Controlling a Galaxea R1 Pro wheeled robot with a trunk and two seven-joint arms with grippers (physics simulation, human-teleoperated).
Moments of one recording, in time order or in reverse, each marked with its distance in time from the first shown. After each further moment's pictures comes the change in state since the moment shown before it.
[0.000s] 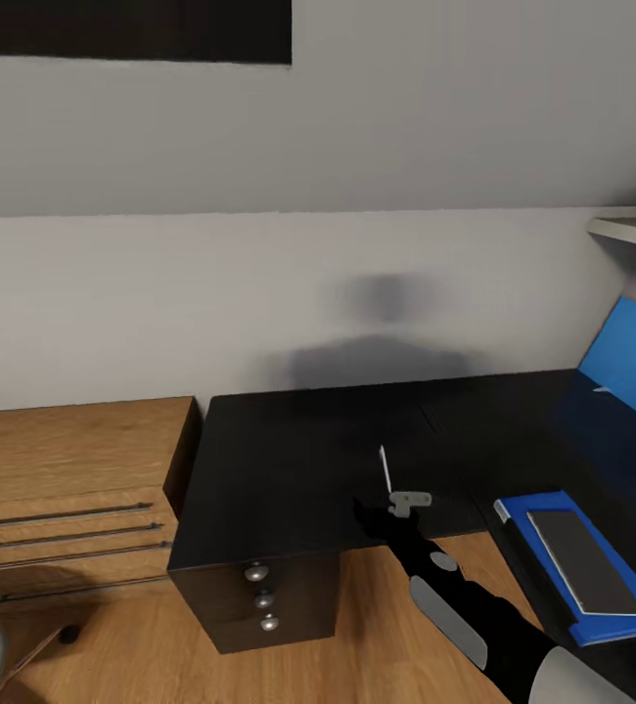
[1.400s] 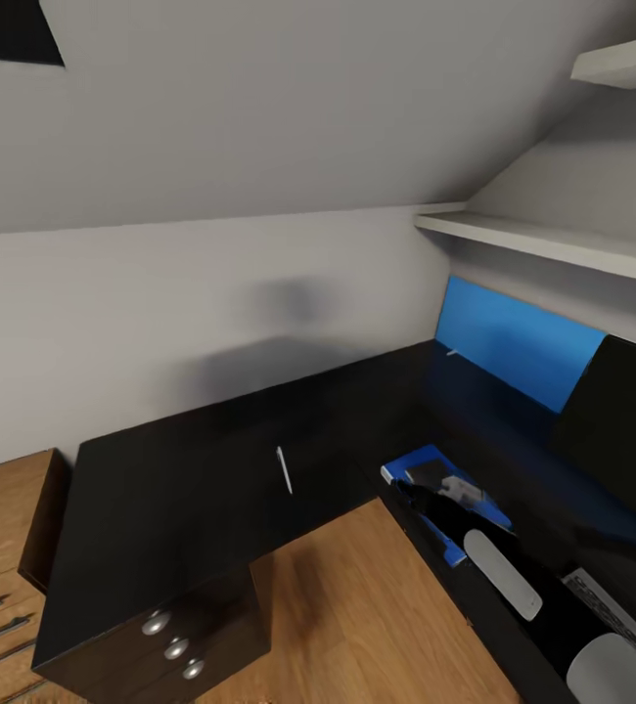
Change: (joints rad) left arm 0.000 -0.019 -0.004 -0.177 -0.003 0.228 0.000; right arm -0.001 -0.092 -0.295 -0.033 -0.270 0.249 0.055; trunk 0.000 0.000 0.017
